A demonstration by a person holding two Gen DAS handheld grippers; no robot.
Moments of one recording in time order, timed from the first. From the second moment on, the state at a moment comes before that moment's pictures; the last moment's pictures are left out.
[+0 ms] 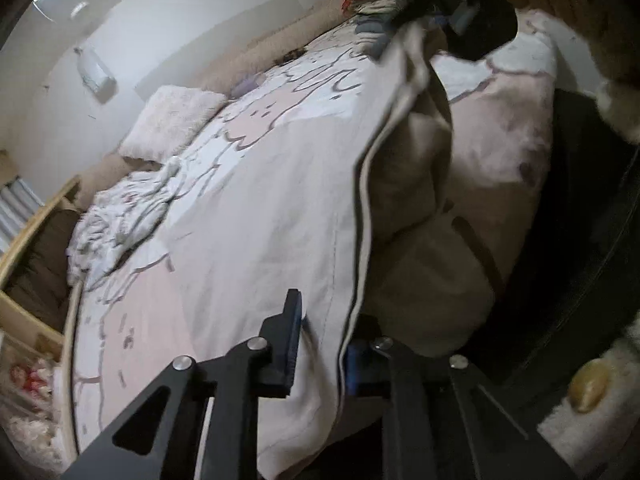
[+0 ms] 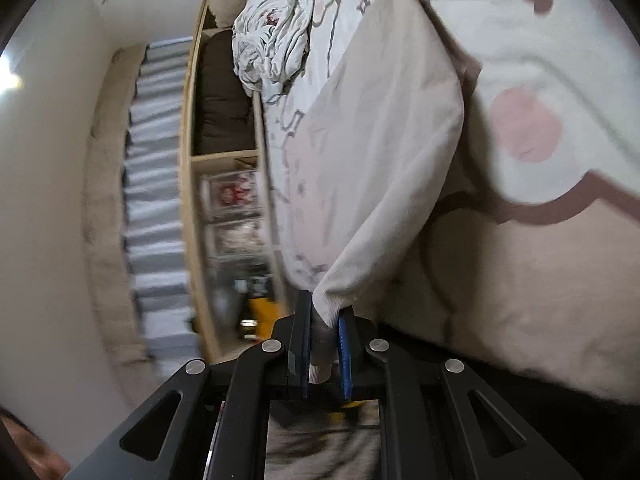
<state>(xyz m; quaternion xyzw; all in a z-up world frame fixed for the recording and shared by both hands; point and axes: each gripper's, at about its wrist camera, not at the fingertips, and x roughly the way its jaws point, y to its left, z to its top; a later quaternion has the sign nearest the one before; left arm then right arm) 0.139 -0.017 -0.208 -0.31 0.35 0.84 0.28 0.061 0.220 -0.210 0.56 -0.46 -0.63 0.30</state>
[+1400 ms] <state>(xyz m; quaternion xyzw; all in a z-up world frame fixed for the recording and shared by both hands) 0.118 -0.032 -0.205 -0.35 0.30 0.84 0.28 0.145 0.061 -0.208 0.22 0.46 -0.82 0.25</state>
